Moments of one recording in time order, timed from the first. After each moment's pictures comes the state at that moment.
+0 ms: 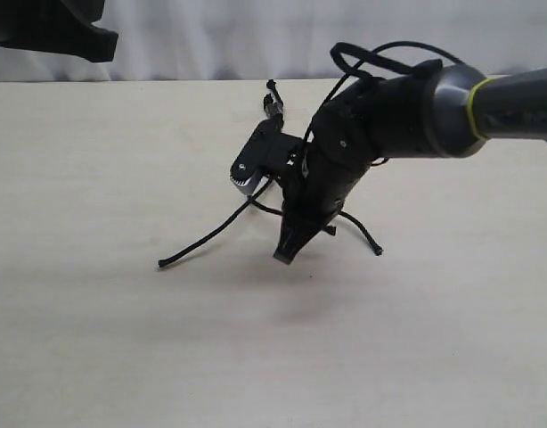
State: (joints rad) left arm -0.21 1.26 -0.99 -0.28 0.29 0.48; right arm 0.60 1.95 -1.25 -0.18 0.61 -0.32
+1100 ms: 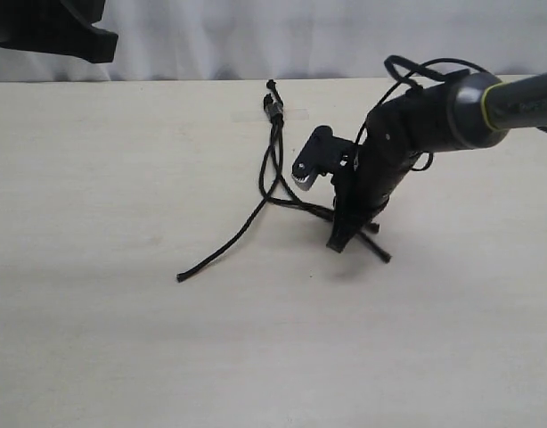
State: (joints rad) left arm -0.21 1.26 -0.99 -0.28 0.29 0.48; right arm 0.39 2.09 -1.27 -0.10 0.54 -0.53
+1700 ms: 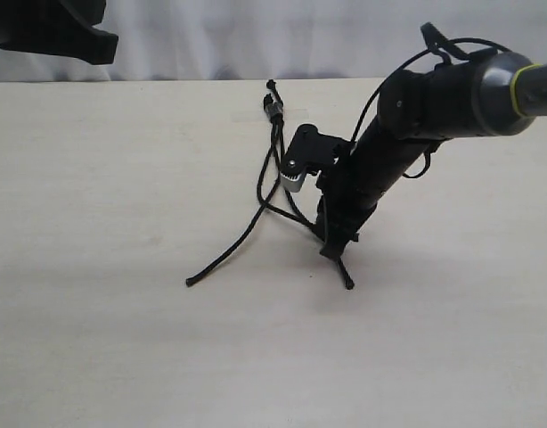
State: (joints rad) left arm -0.21 1.26 -0.99 -0.29 0.30 0.48; right arm 0.39 2.00 -1.25 0.29 0.67 -0.98
